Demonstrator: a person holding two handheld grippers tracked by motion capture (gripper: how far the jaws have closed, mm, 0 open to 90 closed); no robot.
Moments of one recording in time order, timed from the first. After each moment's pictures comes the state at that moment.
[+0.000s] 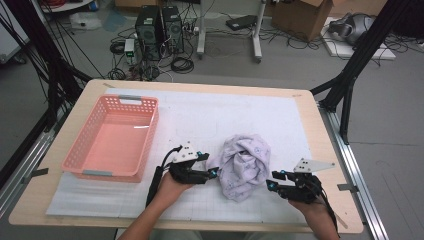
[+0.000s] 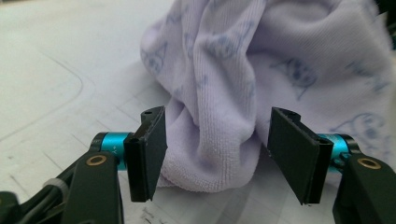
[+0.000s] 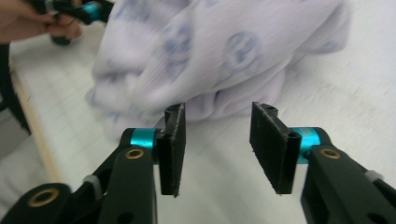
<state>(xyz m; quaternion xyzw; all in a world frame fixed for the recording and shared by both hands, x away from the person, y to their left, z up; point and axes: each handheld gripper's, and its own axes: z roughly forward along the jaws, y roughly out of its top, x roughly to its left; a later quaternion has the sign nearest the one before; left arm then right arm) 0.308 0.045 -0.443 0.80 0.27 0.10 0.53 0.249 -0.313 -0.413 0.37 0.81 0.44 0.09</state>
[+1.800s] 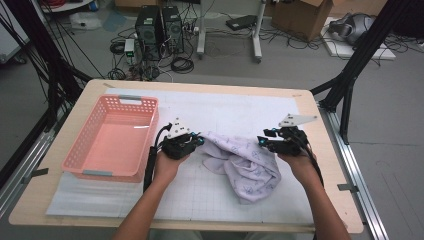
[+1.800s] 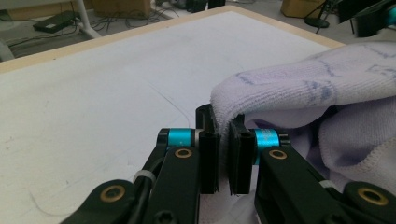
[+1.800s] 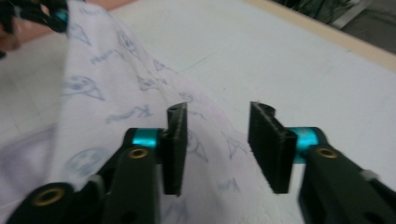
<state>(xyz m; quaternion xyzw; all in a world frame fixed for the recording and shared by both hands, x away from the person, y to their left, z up) 0.354 0.069 -0.412 0.76 0.33 0.18 0.52 0.359 -0.284 -0.368 0.33 0.83 0.42 0.17</state>
